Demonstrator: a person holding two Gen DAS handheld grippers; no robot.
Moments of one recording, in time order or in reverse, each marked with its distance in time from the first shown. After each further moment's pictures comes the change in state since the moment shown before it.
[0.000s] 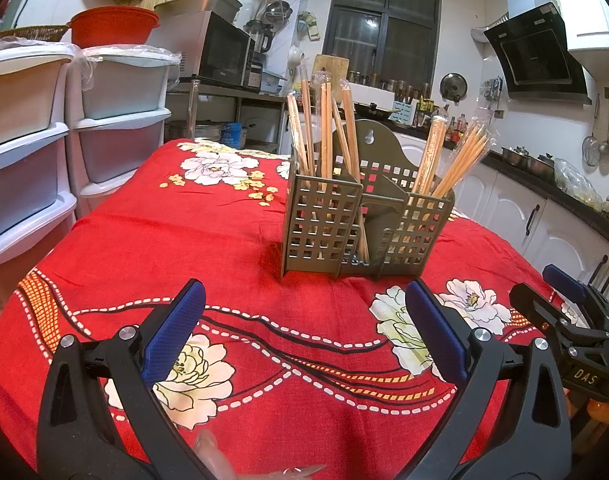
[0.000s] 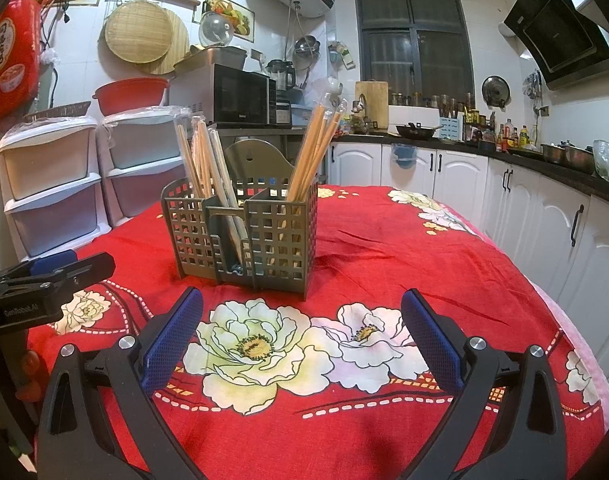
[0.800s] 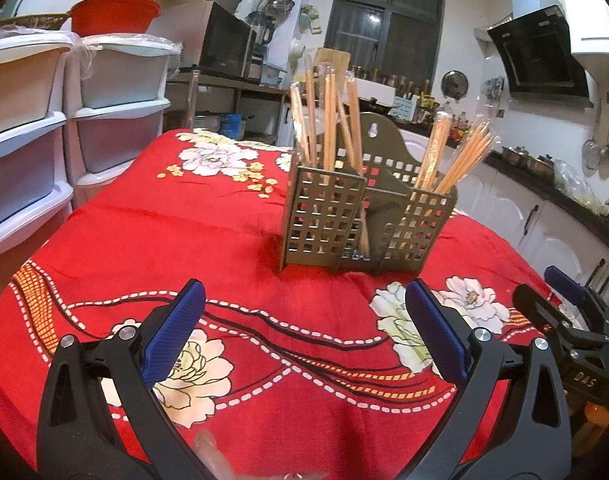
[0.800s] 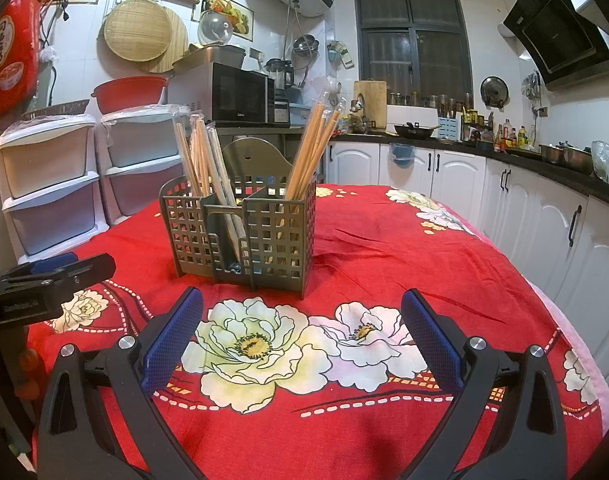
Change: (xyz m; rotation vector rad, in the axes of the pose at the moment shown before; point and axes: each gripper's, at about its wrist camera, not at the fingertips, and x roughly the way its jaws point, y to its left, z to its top) left arm 0.008 -0.001 0.000 -0.021 0.034 0.011; right arm 0.000 0.000 0.001 -0.003 0.002 0.001
